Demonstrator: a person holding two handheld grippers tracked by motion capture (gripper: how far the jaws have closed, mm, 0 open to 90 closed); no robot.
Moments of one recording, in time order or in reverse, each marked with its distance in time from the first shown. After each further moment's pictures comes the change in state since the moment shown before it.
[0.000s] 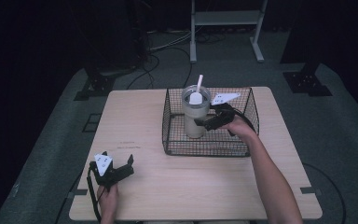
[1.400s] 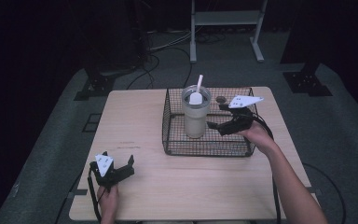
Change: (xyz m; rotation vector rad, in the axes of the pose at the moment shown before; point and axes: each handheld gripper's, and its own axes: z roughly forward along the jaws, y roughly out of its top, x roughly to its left) left arm -0.002 0.000 -0.001 -0.002 0.004 0.016; right arm 0.034 0.010 -0.075 -0.049 -0.072 0.024
